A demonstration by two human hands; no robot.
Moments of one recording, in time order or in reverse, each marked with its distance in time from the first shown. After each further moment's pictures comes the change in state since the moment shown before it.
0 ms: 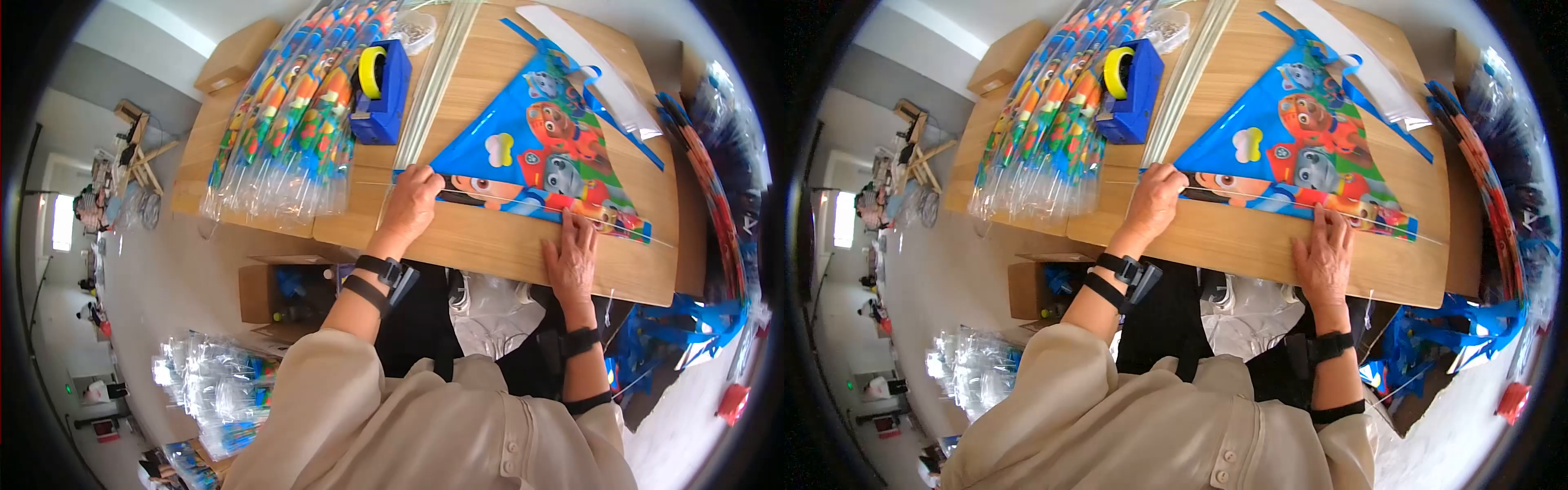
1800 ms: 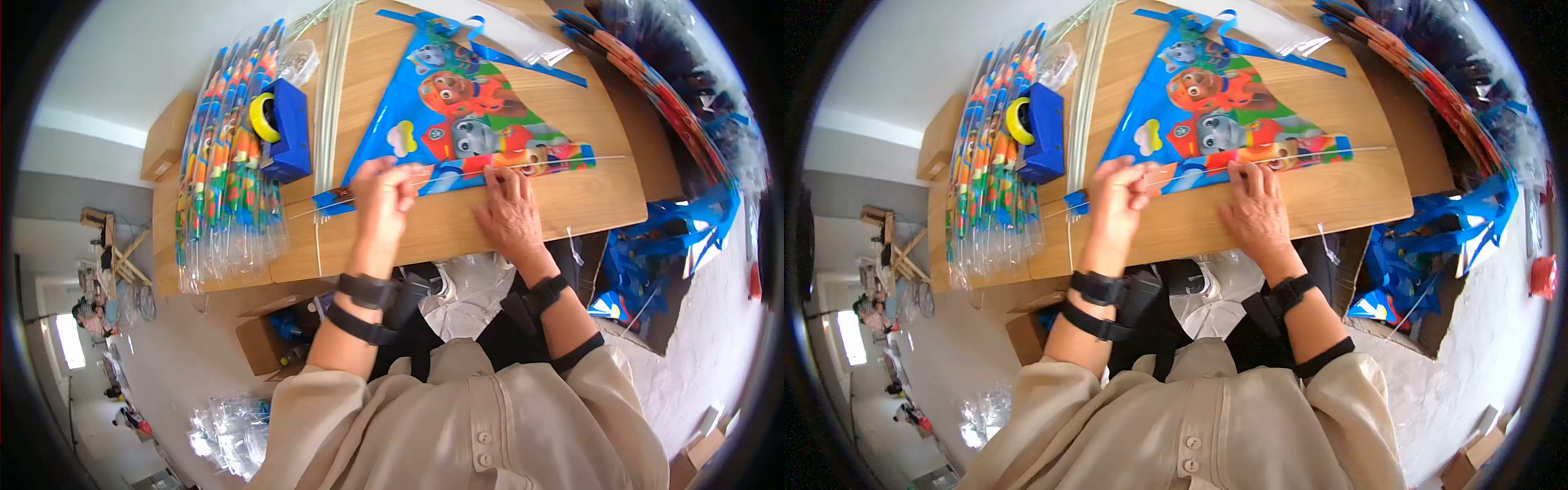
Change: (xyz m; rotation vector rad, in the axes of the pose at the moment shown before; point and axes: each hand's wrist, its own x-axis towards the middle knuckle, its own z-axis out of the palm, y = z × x) left_hand 0.063 0.108 0.010 -1.399 0.101 -1.008; right_hand -0.001 0.003 -0.002 -0.017 0.060 0.006
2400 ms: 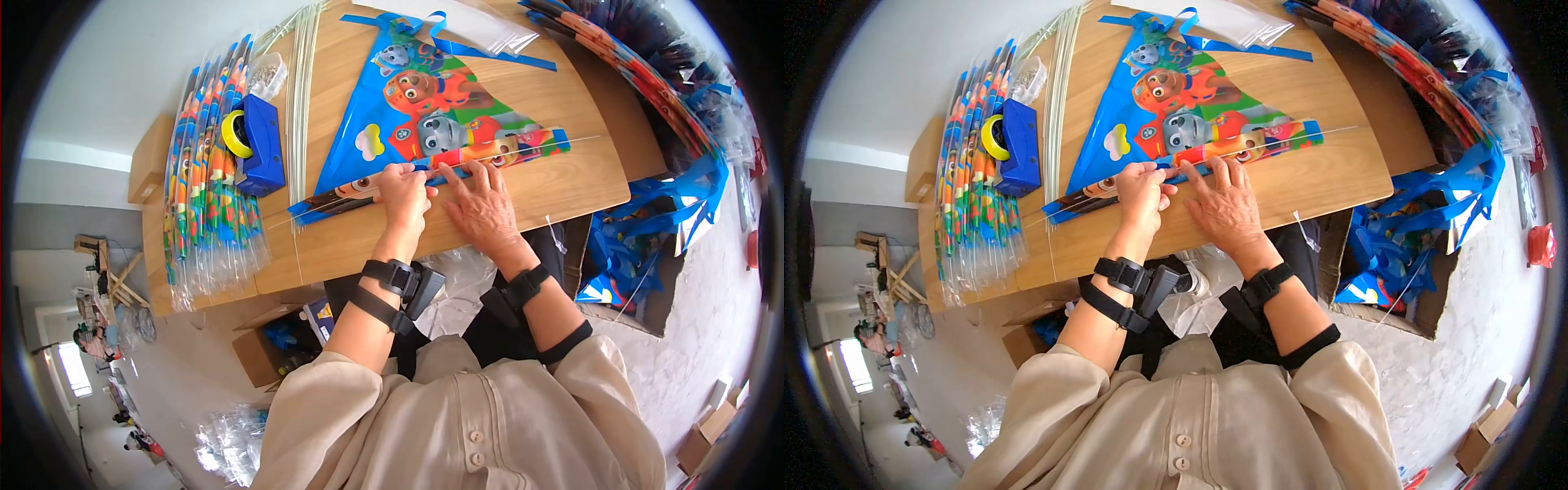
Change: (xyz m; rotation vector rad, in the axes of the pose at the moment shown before) left_hand 0.004 -0.062 0.048 0.298 0.031 -0.061; right_hand -0.001 -0.001 -0.002 -0.033 0.021 -0.003
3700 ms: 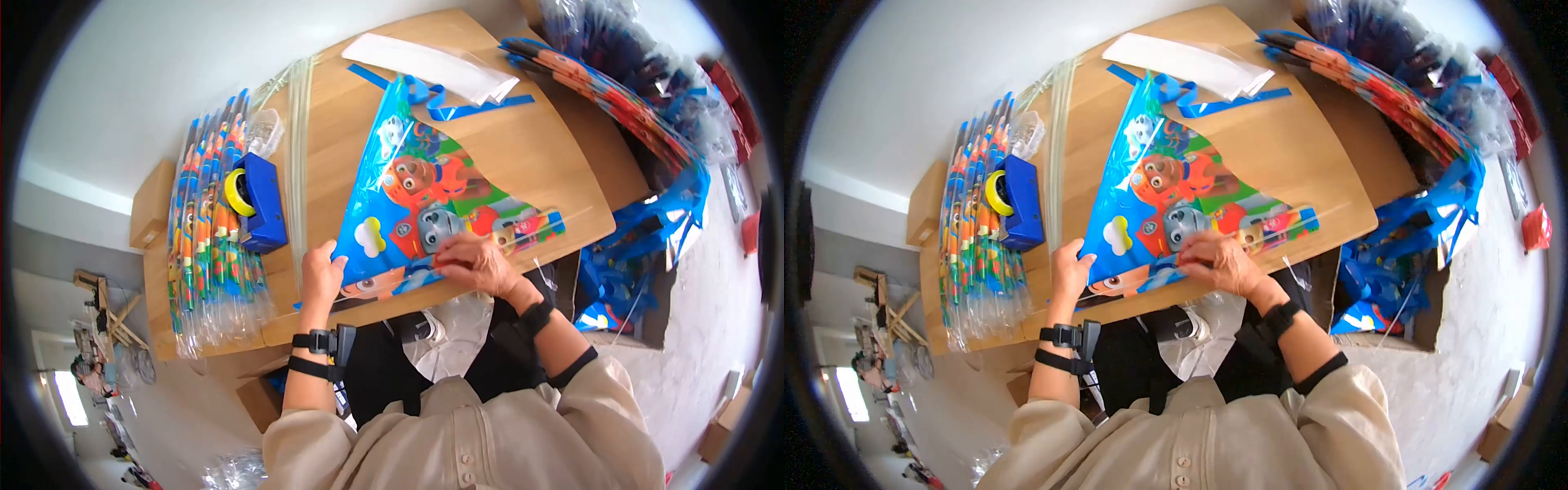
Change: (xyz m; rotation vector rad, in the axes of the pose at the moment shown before) left_hand 0.018 0.041 -0.137 1.079 -0.101 0.358; right_hand 0.002 0.021 -0.009 0.875 -0.148 -0.088
